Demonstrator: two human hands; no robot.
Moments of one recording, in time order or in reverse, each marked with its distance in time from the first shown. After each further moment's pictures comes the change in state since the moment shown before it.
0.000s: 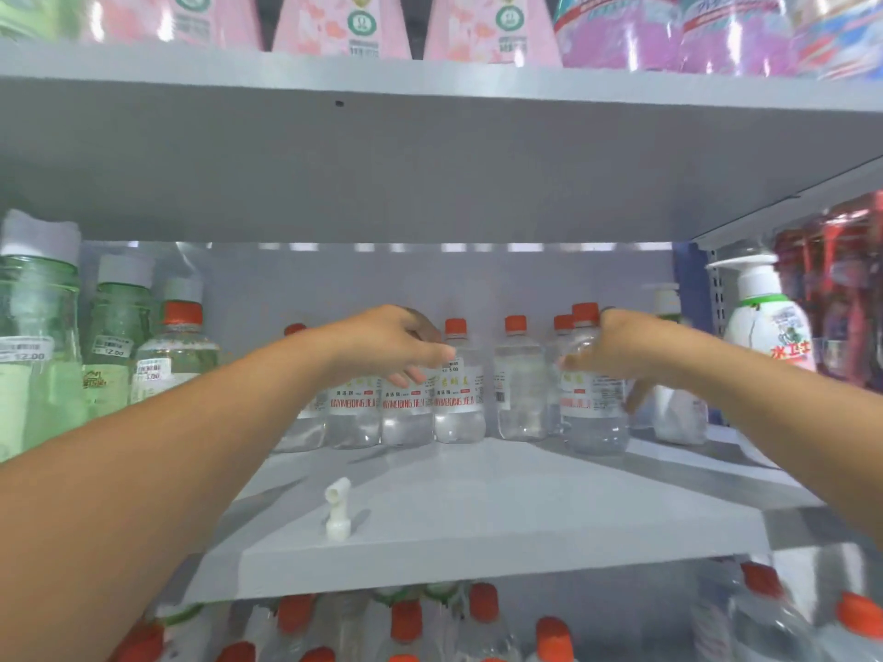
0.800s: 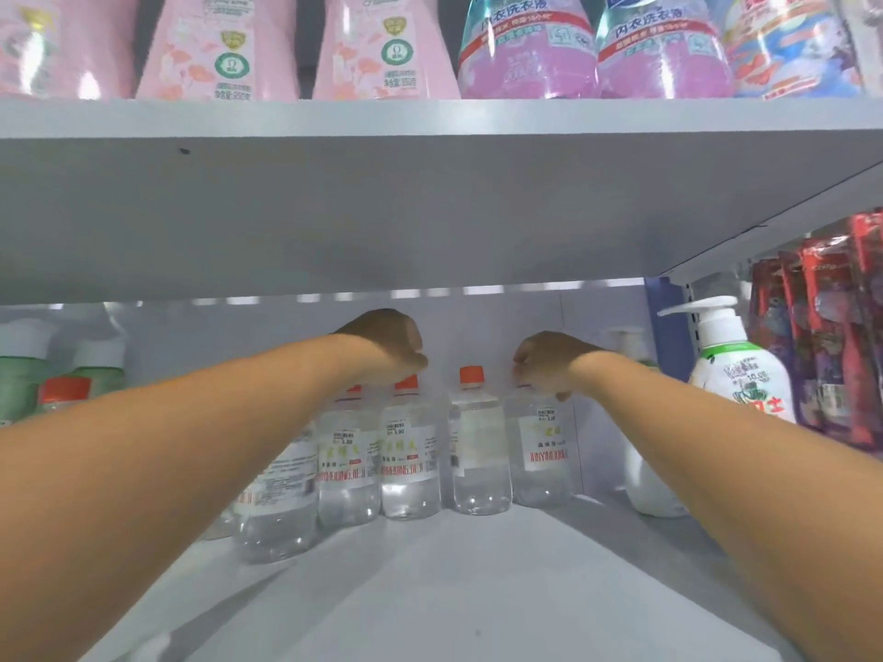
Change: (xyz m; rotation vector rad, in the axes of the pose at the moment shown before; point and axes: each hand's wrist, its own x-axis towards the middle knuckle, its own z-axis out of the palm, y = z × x) left_hand 0.098 0.057 0.010 0.567 0.166 -0.080; right_hand 0.140 0.011 -0.001 -0.048 -0.002 -0.228
